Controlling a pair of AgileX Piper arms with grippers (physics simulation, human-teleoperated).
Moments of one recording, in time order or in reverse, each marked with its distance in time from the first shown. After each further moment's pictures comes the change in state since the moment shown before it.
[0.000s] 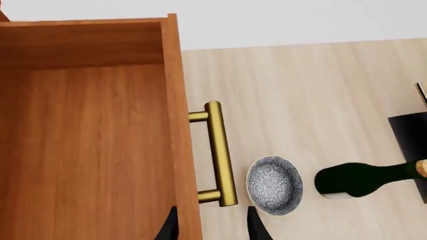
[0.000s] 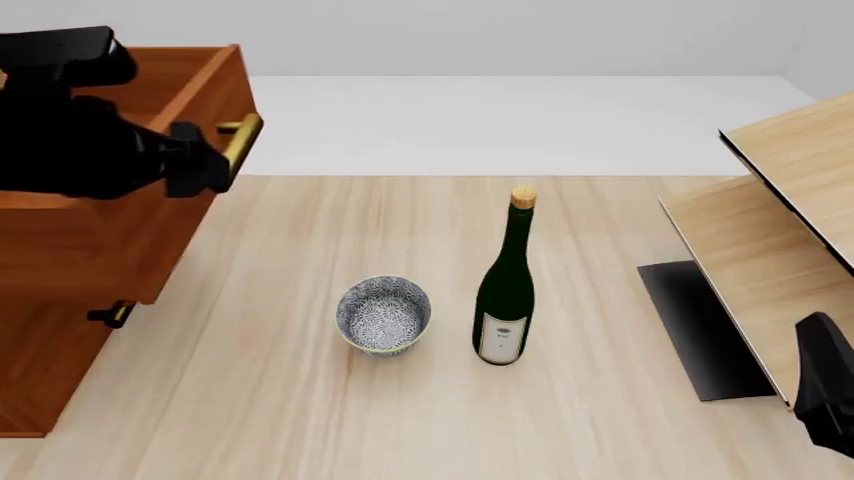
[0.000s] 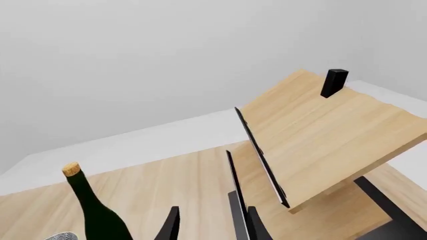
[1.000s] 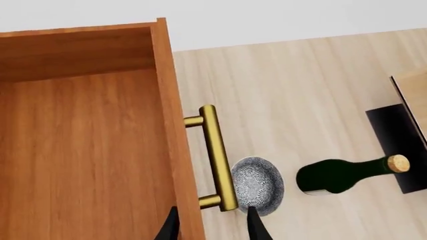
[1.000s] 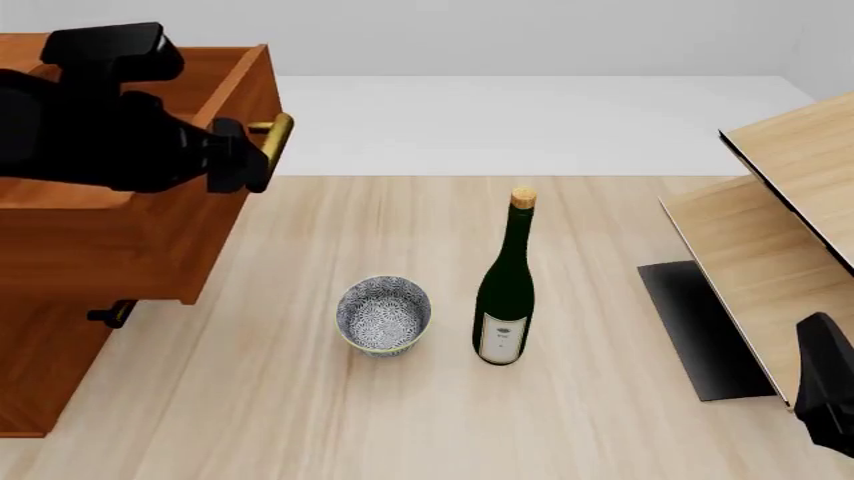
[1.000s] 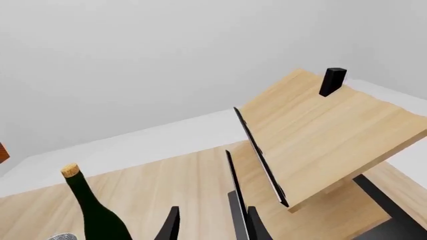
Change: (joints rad) left arm -0.099 0.055 -0.039 -0.015 -0.053; right arm -0.005 0.000 0.003 -0.002 0.007
